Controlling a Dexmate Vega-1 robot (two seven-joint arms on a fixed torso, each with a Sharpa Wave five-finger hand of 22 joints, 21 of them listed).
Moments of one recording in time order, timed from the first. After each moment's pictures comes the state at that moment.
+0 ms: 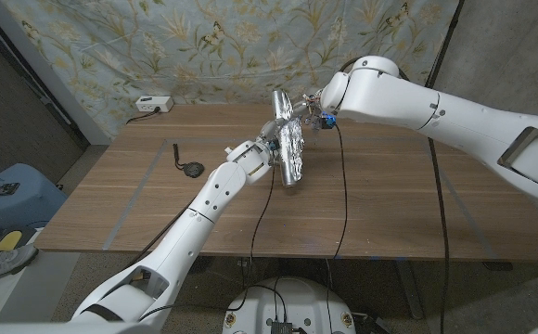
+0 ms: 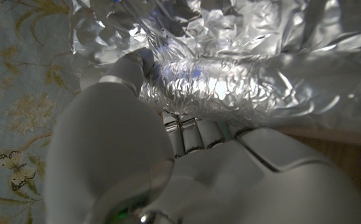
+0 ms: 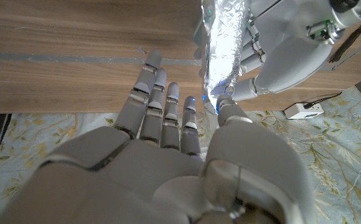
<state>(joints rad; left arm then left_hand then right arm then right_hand) 0.79 0.19 0.44 -1.75 -1.15 0.26 0.80 1.22 0.02 0.46 -0.19 0.56 0.75 0.06 0.34 0.40 0.61 -0.04 0.64 0.73 0.81 -0.07 0.27 0.49 0.42 0.07 0.86 0.19 0.02 -0.65 -1.15 -2.14 0.40 -1.39 -0.10 0.76 0.20 0.34 -0.10 0.18 0.42 0.15 0.22 0.24 0.46 0.22 0.35 0.37 0.55 0.14 0.31 0.37 0.78 0.11 0.22 0.17</state>
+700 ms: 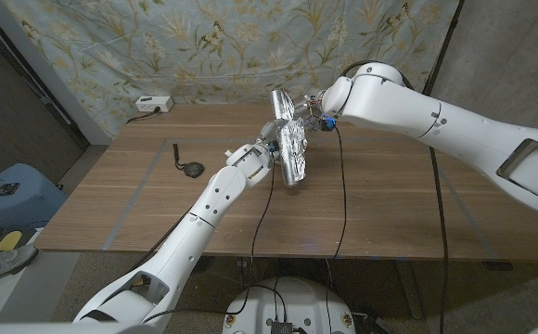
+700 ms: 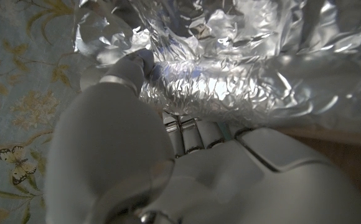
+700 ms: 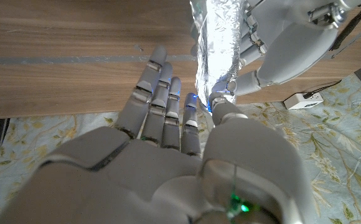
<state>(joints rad) 0.82 0.18 0.43 -1.75 -1.15 0.22 0.73 1.23 0.01 0.46 -0.19 0.56 0.74 0.06 0.33 0.40 0.59 -0.05 0.64 0.74 0.80 -0.08 0.27 0.51 0.41 0.07 0.86 0.19 -0.06 -0.66 -1.08 -2.16 0.37 -1.37 -0.13 0.83 0.20 0.44 -0.10 0.18 0.46 0.15 0.22 0.26 0.51 0.21 0.42 0.41 0.63 0.09 0.34 0.42 0.85 0.07 0.24 0.17</state>
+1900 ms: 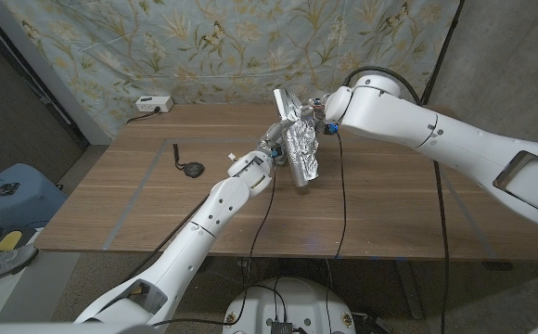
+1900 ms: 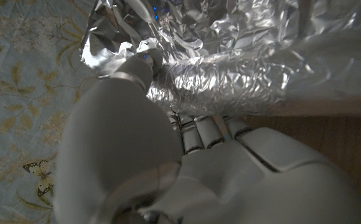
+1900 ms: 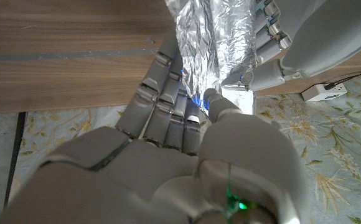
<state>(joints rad) 0.85 0.19 0.47 -1.74 -1.08 0.16 0.60 1.32 0.02 0.45 -0.18 0.54 0.68 0.05 0.29 0.40 0.53 -0.04 0.63 0.74 0.77 -0.11 0.24 0.53 0.34 0.08 0.88 0.19 -0.11 -0.65 -1.08 -2.15 0.31 -1.39 -0.19 0.92 0.19 0.48 -0.13 0.18 0.62 0.18 0.26 0.33 0.66 0.10 0.67 0.57 0.89 -0.06 0.44 0.51 1.06 -0.06 0.31 0.18</state>
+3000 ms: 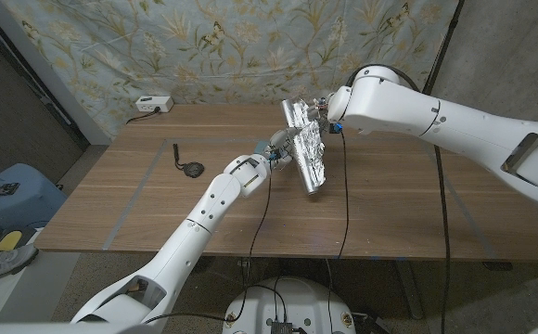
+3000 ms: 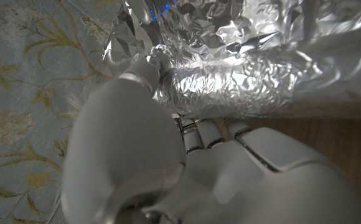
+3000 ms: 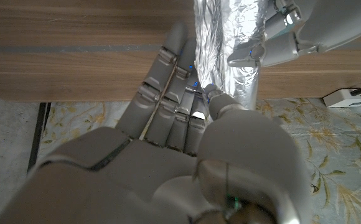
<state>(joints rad) 0.83 0.19 0.42 -1.66 -1.31 0.28 0.47 1.35 0.07 0.45 -0.18 0.54 0.59 0.05 0.23 0.39 0.46 -0.01 0.59 0.71 0.72 -0.09 0.20 0.51 0.32 0.08 0.89 0.19 0.02 -0.69 -1.17 -2.11 0.56 -1.40 -0.40 0.99 0.19 0.49 -0.14 0.18 0.77 0.14 0.30 0.37 0.82 0.01 0.74 0.55 1.04 -0.15 0.47 0.54 1.17 -0.11 0.37 0.19</state>
